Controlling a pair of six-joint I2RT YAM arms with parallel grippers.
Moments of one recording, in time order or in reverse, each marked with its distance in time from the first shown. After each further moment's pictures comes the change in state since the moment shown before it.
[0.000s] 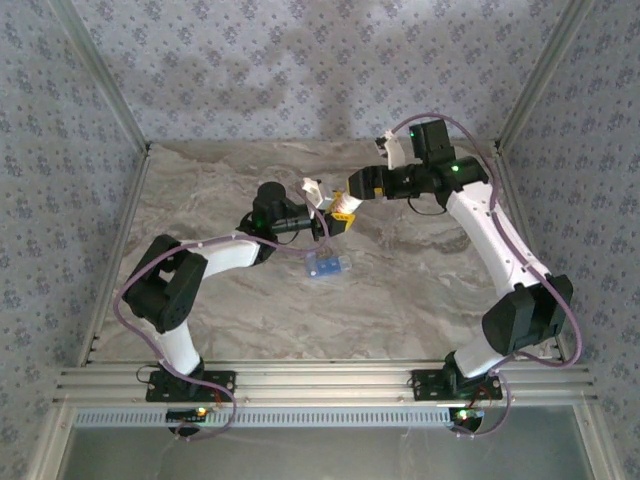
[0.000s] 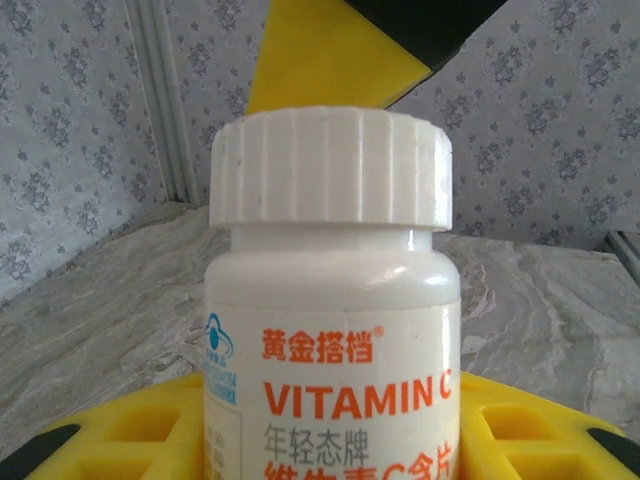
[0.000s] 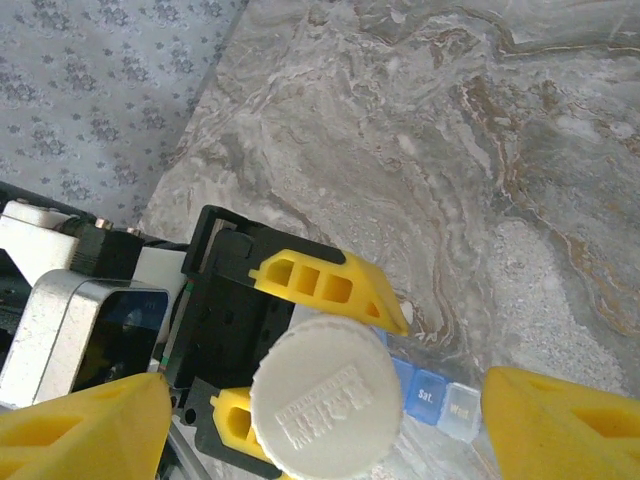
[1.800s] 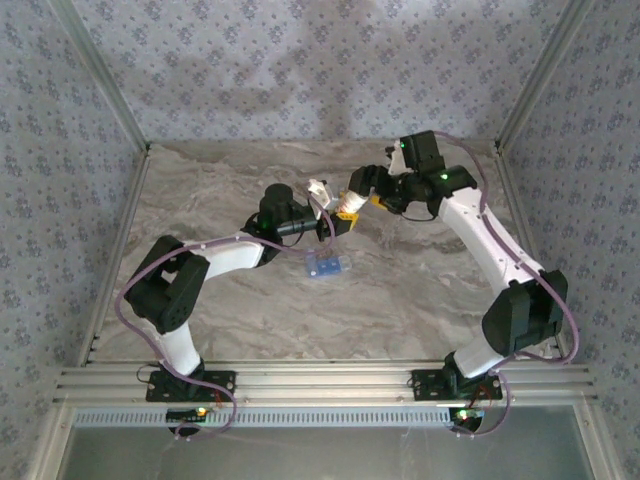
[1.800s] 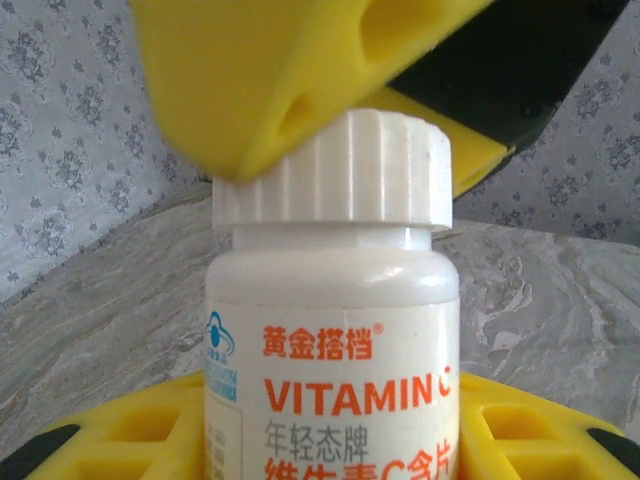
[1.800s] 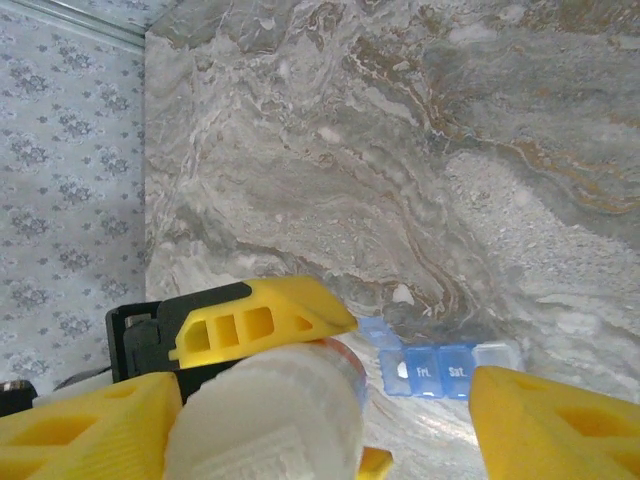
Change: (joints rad) left arm -0.034 0.002 0.012 -0.049 -0.123 0.027; right arm 0.021 -0.012 -0.100 0.075 0.171 0.465
